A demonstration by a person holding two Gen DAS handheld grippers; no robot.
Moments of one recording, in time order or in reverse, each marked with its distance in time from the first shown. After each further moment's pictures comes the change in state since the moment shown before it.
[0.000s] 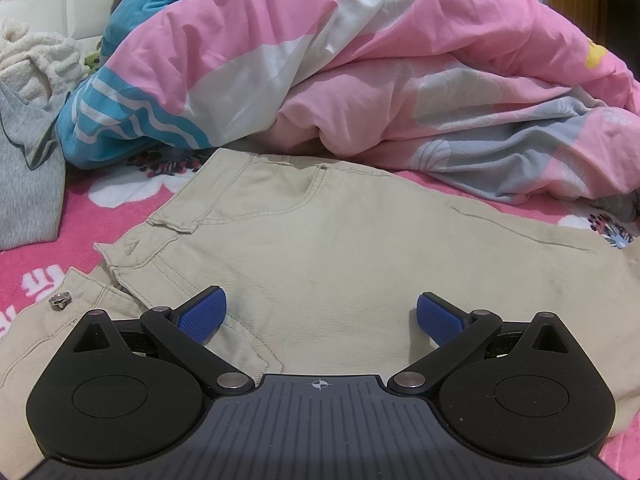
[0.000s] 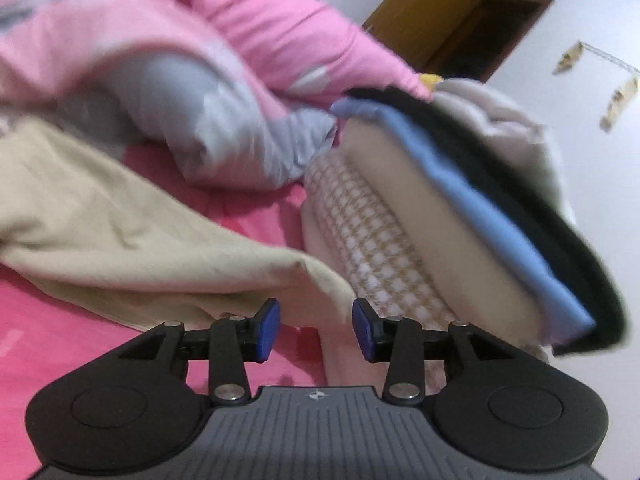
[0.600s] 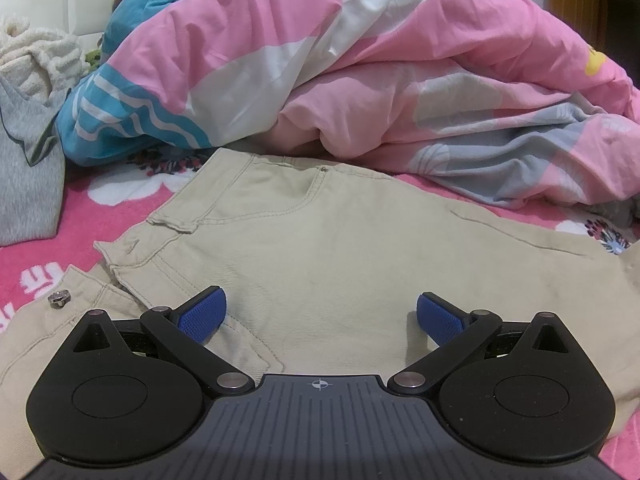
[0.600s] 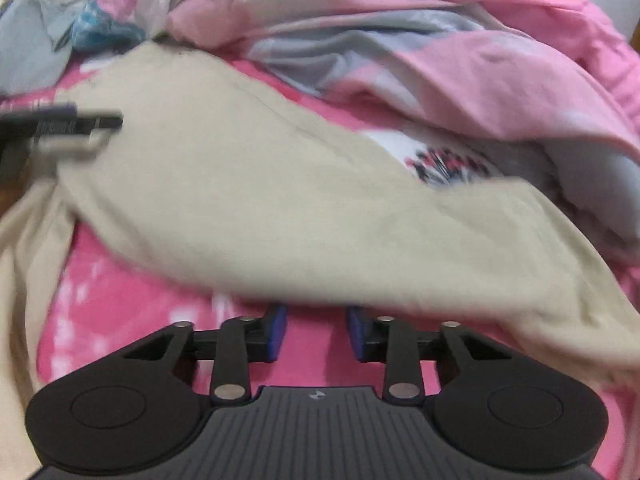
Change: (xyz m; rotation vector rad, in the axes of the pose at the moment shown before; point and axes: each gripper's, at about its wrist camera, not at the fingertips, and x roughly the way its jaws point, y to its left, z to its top) left arm -0.001 0.001 0.001 -0.013 0.001 -0.008; right arm -0.084 0.180 0.035 -0.204 0.038 0.832
